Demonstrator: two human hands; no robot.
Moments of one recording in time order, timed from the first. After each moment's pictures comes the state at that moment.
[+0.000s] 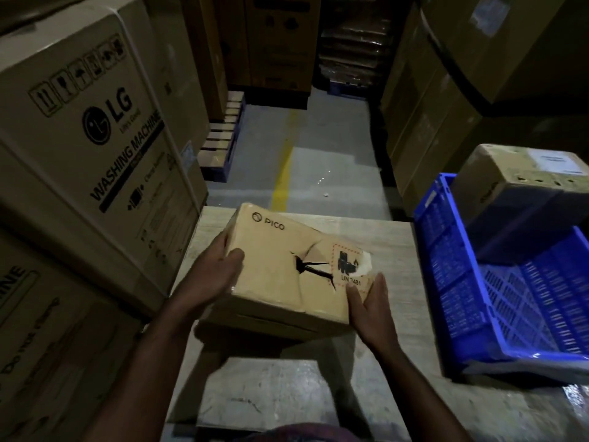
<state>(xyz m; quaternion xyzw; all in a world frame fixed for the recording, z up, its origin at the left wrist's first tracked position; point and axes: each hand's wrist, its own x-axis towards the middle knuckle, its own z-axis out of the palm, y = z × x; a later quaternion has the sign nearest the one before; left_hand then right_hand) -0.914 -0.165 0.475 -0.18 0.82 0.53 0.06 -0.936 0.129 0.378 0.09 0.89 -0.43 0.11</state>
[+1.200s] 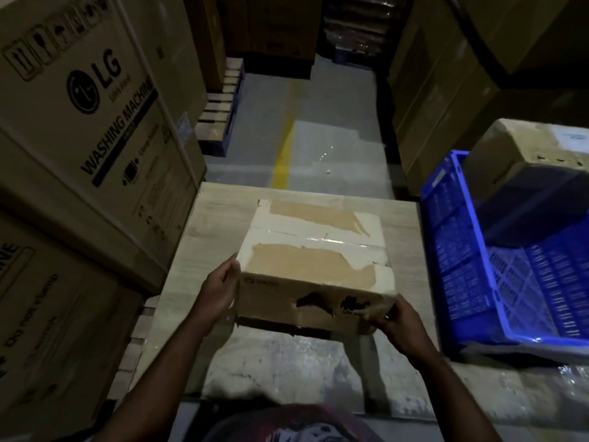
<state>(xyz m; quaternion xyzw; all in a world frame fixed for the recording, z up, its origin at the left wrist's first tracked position) -0.884 -0.165 0.359 -0.23 0.76 0.60 0.06 -0.915 0.206 0.344 0.04 0.83 -0.52 0.19</state>
